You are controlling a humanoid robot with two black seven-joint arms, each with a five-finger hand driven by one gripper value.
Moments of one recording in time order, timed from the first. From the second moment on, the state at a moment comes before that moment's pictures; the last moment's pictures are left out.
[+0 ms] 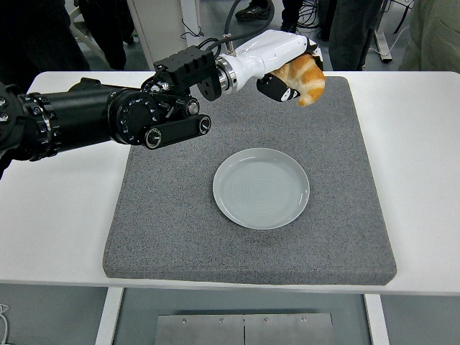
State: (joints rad) left arm -1.60 0.00 0.48 -0.84 0.70 0.44 -0.30; right arm -0.11 0.00 0.01 0.13 -0.10 0.03 0.41
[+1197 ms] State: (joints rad) left arm -1.34 0.10 0.48 -1.00 0.91 0.58 -0.43; right arm -0.11 0.00 0.01 0.13 -0.10 0.03 0.41
